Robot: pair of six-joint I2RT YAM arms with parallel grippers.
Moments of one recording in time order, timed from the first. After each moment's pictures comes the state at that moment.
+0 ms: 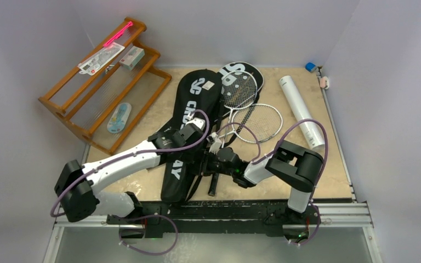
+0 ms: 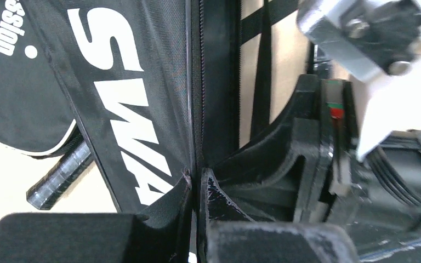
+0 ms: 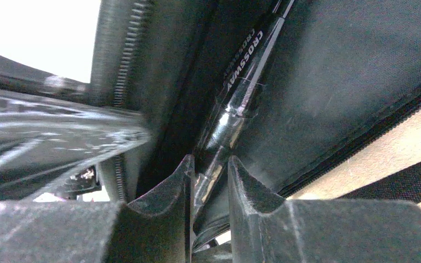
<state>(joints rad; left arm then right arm) -0.91 1.33 0.99 -0.75 -0.30 -0.50 1.03 1.80 0.55 0.92 -0.15 1.03</state>
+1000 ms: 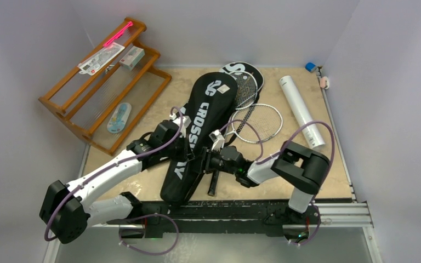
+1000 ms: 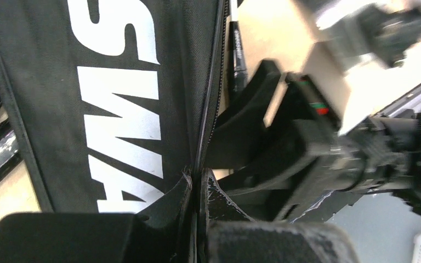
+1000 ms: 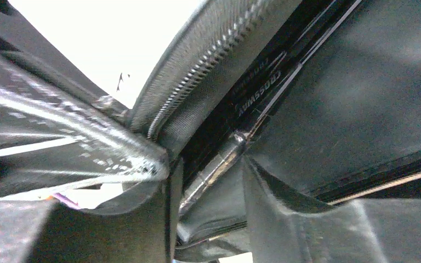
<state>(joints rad) -0.68 1.10 0.74 -0.41 0.18 -0.58 1.01 1.78 0.54 0.96 -0.16 0.96</state>
